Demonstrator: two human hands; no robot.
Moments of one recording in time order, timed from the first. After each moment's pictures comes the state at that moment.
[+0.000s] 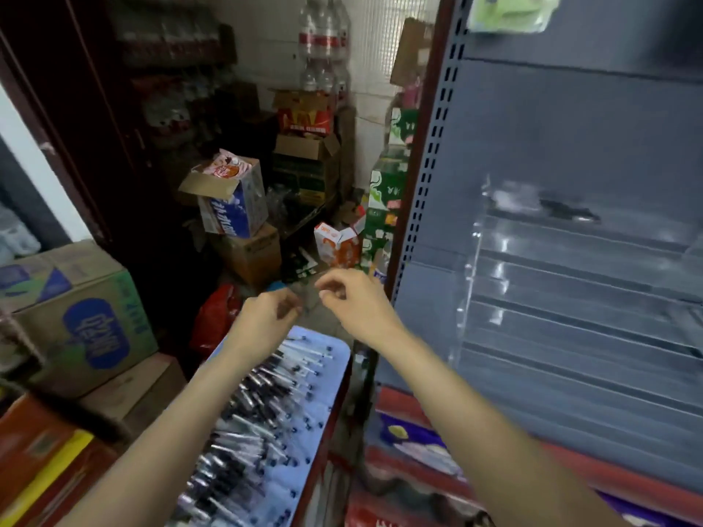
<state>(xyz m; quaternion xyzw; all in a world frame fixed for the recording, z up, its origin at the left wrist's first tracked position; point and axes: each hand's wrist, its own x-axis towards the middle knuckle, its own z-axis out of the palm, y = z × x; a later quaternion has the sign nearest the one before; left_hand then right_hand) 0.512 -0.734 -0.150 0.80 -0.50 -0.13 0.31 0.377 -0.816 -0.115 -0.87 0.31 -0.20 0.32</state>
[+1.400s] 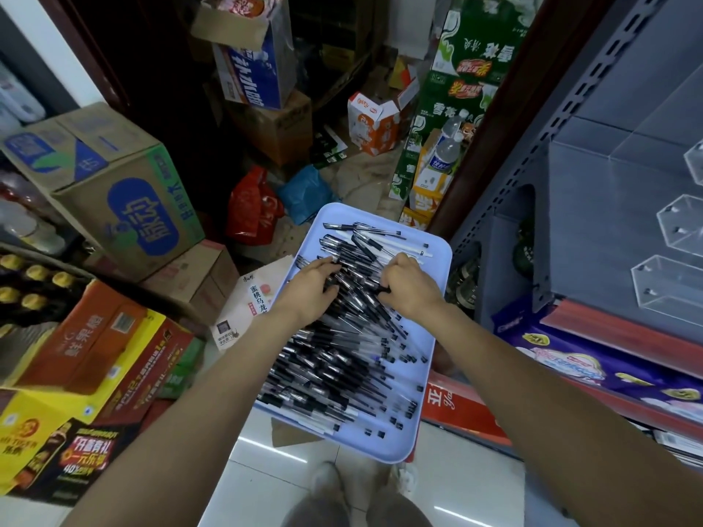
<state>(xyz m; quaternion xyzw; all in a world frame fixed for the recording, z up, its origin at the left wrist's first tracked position) 0.636 -0.671 -0.317 0.77 -0.54 -0.28 0.18 0.480 -0.772 -0.298 -0.90 0.39 0.12 0.16</state>
